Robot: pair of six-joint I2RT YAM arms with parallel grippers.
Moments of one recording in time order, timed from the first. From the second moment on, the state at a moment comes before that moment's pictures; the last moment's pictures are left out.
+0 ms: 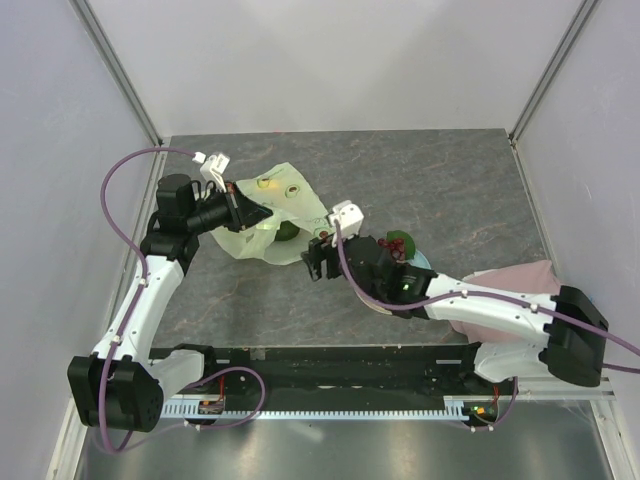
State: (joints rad) left arm -0.08 1.09 0.91 -0.19 0.77 -0.38; right arm 1.11 1.33 0.90 0.16 0.40 0.32
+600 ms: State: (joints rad) left arm -0.08 1.09 0.91 -0.19 0.77 -0.38; right arm 0.61 1.06 0.70 -0.27 0.39 0.65
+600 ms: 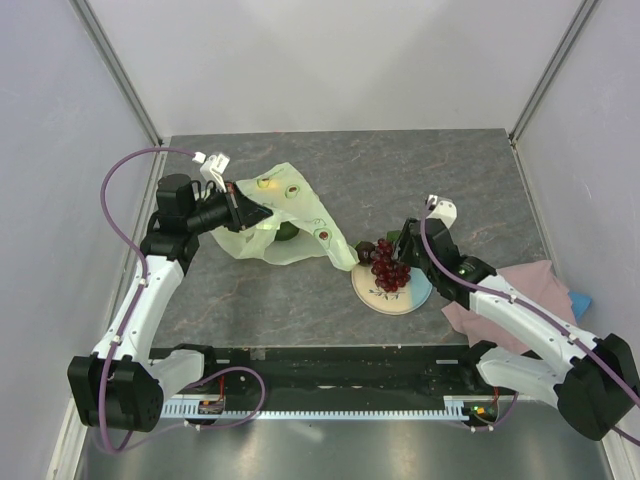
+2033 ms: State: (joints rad) left arm -0.08 1.09 0.91 -0.19 0.76 -0.38; right arm 0.59 1.03 0.62 -0.23 0.27 0.82
